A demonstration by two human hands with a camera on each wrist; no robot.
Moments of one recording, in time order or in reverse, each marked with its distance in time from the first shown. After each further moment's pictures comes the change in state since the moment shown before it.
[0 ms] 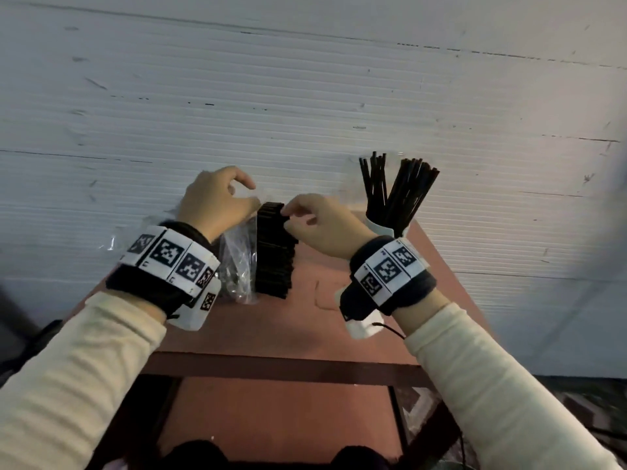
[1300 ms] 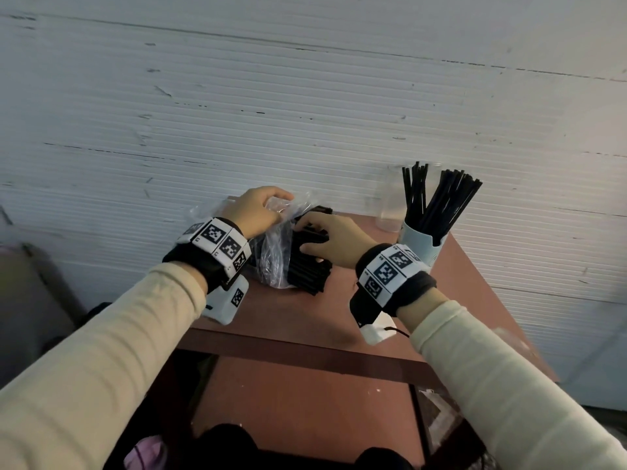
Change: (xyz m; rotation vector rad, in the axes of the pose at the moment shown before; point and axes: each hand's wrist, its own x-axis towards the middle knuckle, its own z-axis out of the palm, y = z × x) left_hand 0.011 -0.051 -0.002 -0.209 -0.205 0.015; right_hand 0.009 -0.018 0.039 0.061 -0.127 0.039
